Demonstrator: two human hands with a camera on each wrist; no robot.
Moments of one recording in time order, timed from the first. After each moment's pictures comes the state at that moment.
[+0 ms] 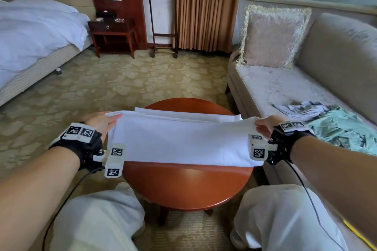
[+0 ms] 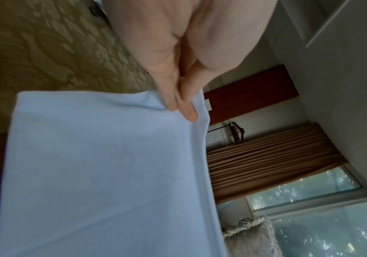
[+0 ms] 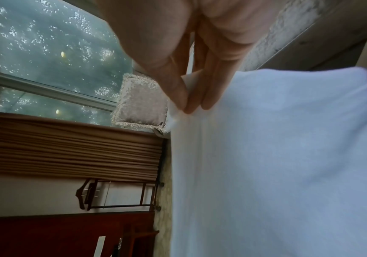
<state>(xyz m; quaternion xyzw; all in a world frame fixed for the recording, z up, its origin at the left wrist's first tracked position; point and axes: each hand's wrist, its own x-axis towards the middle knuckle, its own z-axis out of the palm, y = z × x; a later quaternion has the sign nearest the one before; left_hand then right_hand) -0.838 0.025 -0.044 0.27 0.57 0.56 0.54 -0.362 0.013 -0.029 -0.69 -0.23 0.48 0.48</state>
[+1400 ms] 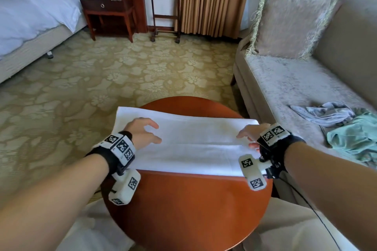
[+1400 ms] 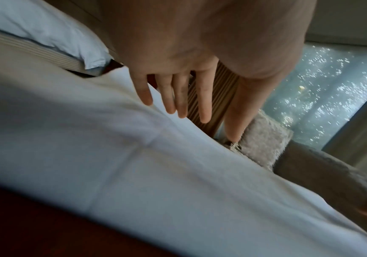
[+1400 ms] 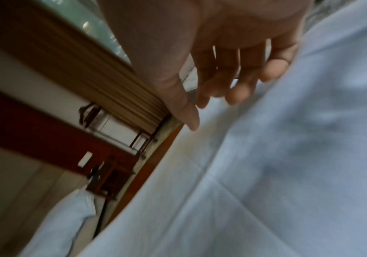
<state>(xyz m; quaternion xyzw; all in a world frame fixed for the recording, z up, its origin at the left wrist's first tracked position) -0.749 0.088 -0.078 0.58 0.70 0.18 0.37 -0.408 0.090 -0.050 -0.83 -0.36 0.41 0.13</state>
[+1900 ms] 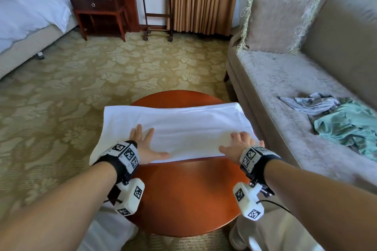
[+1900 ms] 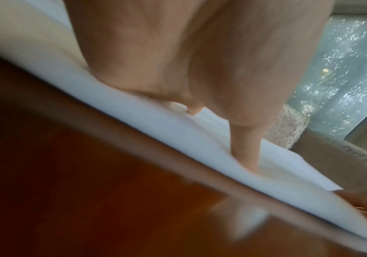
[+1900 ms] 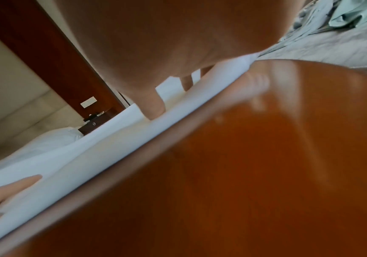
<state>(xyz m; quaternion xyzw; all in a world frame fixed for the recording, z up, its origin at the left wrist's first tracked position) -0.727 0.044 -0.109 0.66 0.68 -0.18 0.25 -0.434 0.021 -0.104 -0.80 -0.56 0.18 -0.08</state>
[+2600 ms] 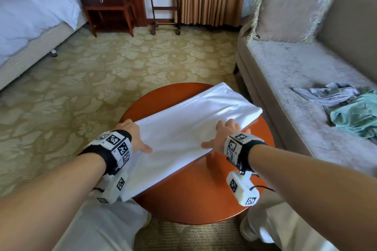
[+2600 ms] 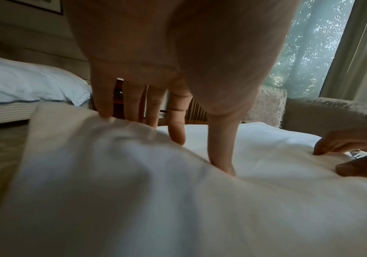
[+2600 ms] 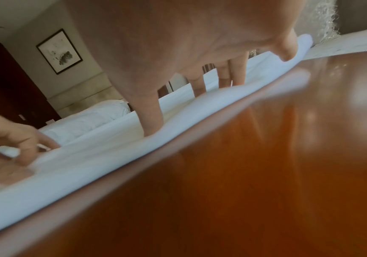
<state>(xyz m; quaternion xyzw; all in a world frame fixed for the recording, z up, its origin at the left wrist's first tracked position) -0.766 0.040 -0.076 0.65 0.72 -0.18 0.16 -0.498 0.032 -0.099 -0.76 -0.62 0.18 -0.08</state>
